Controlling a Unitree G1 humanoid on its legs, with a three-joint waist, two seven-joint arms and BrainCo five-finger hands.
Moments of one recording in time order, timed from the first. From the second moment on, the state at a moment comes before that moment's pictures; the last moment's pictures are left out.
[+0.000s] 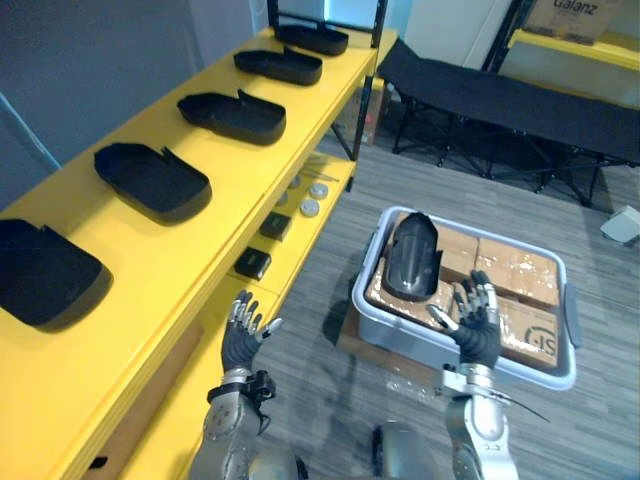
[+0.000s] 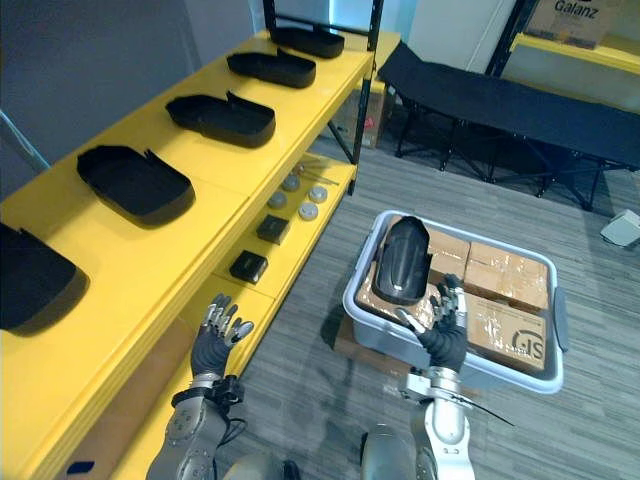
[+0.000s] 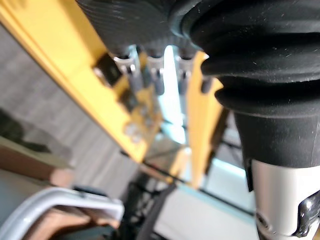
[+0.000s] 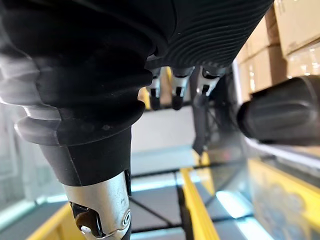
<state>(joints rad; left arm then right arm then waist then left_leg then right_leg) 0.27 0.08 -0.13 -0.06 -0.40 -0.13 0.21 0.22 -0.06 0.13 -0.07 0.24 -0.39 -0.27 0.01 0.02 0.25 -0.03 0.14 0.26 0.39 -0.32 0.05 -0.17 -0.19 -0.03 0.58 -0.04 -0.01</state>
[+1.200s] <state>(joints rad) 0.17 0.09 -0.21 0.09 -0.34 -0.16 0.16 -0.60 -0.25 0.00 0.72 0.26 -0.23 -0.26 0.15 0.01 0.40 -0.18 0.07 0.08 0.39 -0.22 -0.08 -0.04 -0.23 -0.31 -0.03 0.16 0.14</state>
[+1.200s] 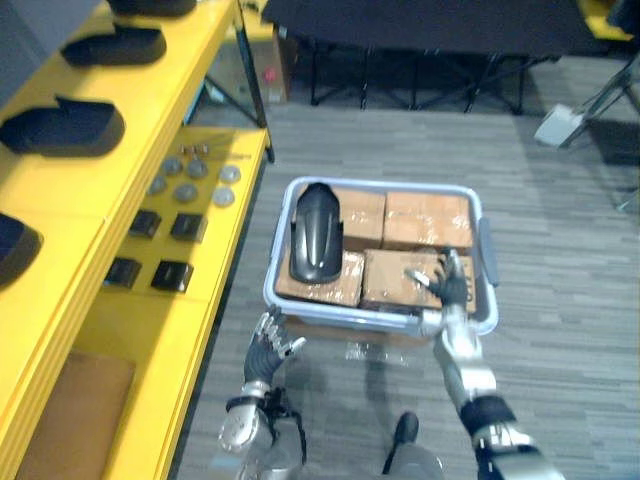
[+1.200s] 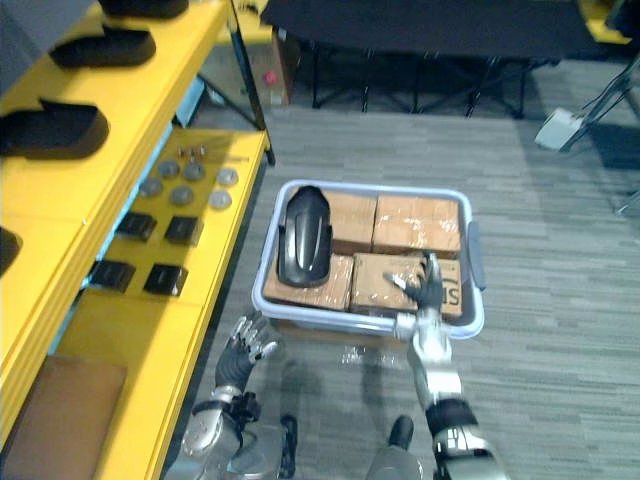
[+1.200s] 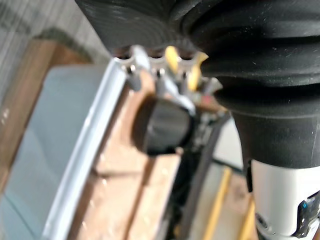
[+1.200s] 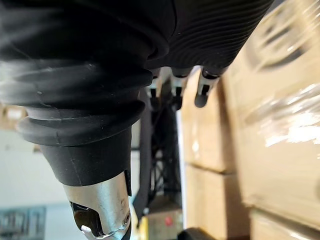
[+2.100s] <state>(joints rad) 0.13 0.11 -0.33 0.49 -0.40 -0.30 0.18 -1.08 -0.58 0.18 1.13 0.21 -0.09 -0.23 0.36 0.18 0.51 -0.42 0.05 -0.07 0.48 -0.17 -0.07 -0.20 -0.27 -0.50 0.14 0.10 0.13</state>
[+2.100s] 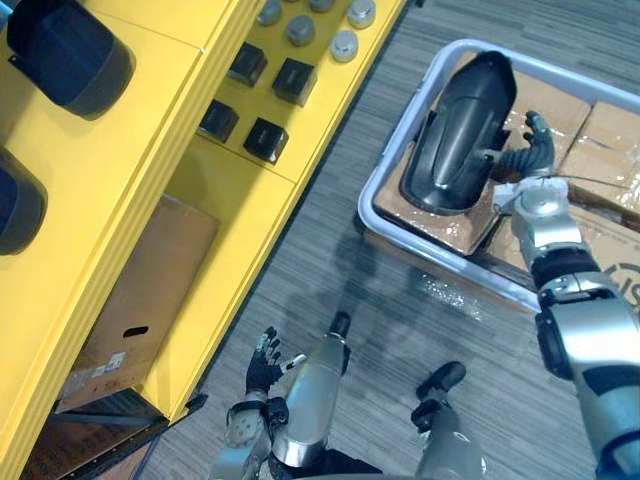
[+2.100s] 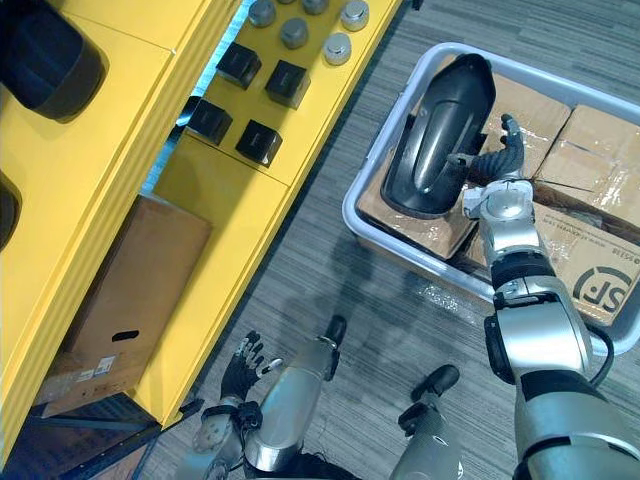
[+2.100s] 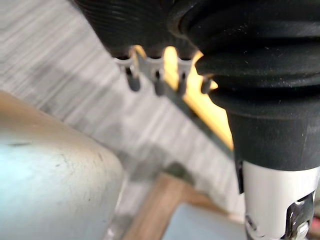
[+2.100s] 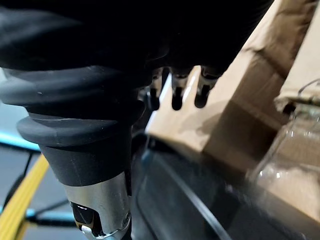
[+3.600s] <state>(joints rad) 0.21 0.07 -0.30 0.48 -0.53 -0.38 0.27 -0.97 -0.65 0.27 1.11 -0.24 0.01 -0.52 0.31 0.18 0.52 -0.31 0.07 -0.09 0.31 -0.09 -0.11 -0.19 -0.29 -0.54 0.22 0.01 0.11</state>
